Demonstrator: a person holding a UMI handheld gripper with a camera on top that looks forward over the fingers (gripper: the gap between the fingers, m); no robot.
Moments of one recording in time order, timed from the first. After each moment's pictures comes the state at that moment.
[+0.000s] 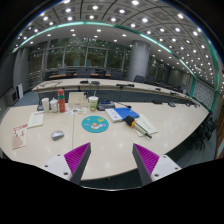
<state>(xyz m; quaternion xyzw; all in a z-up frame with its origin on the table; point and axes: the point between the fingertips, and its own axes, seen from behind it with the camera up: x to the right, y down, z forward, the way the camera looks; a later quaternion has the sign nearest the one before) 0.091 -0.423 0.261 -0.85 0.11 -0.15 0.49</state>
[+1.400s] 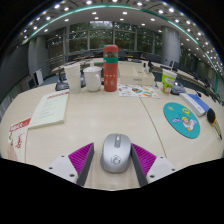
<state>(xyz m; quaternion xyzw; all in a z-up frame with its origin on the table) -0.175 -0.052 -0.016 -0.91 0.03 -0.02 0.42</state>
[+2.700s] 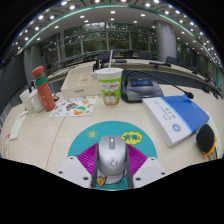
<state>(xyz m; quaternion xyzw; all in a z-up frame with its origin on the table) 0.141 0.040 -0.009 -0.90 0.05 0.01 0.43</state>
